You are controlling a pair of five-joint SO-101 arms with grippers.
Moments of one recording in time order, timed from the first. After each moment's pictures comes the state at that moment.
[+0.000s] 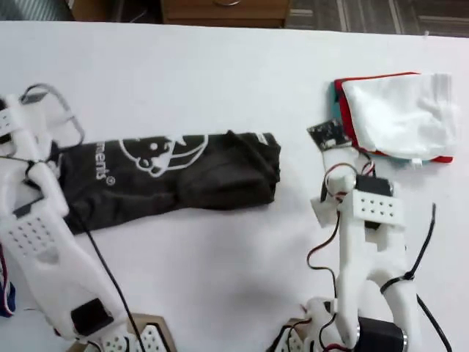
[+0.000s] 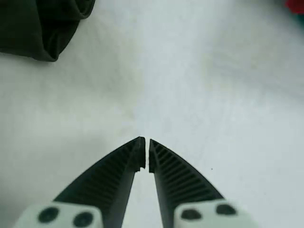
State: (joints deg) left arm -35.4 38.0 -32.0 101.5 -18.2; right arm 6.0 -25.0 48.1 61.0 32.5
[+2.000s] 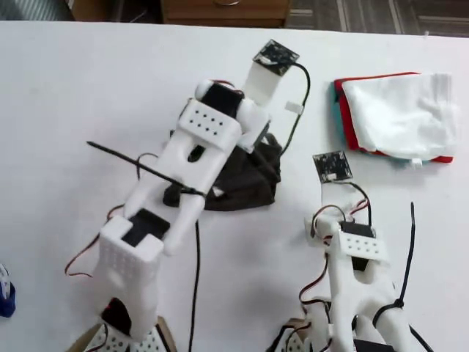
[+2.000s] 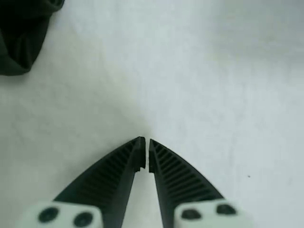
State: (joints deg) left arm 22.9 26.8 -32.4 80.4 -3.4; right arm 6.0 -33.5 73.4 35.0 21.7
